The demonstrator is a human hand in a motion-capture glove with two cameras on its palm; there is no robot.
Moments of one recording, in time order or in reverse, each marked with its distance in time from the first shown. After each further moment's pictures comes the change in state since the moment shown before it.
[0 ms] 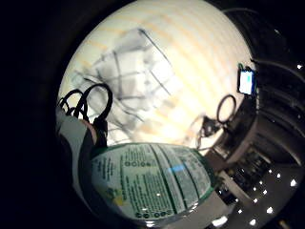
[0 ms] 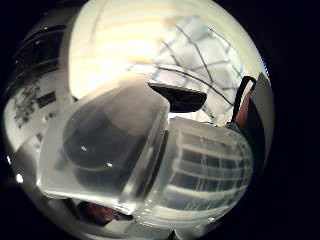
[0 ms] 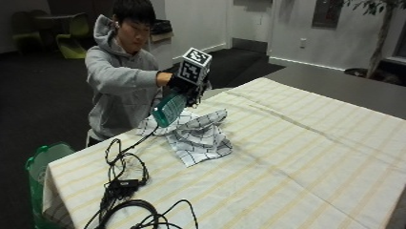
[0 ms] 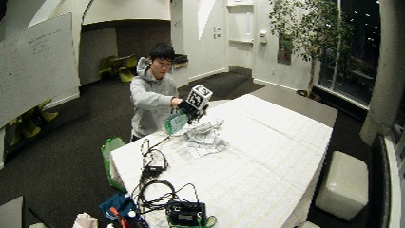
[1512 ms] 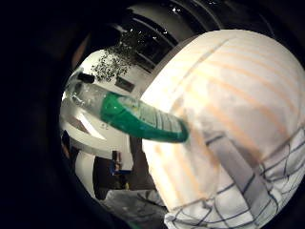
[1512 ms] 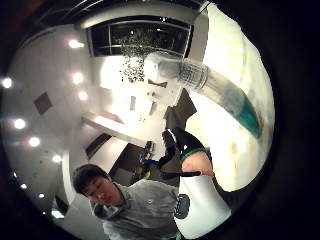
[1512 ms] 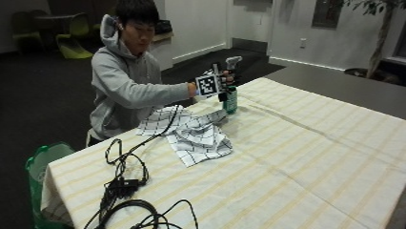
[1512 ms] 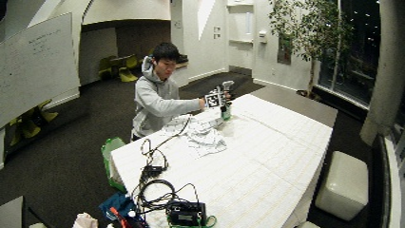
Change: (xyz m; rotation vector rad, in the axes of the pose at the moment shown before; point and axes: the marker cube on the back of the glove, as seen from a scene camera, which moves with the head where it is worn) arm -0.174 -0.054 0.069 0.307 -0.959 -0.590
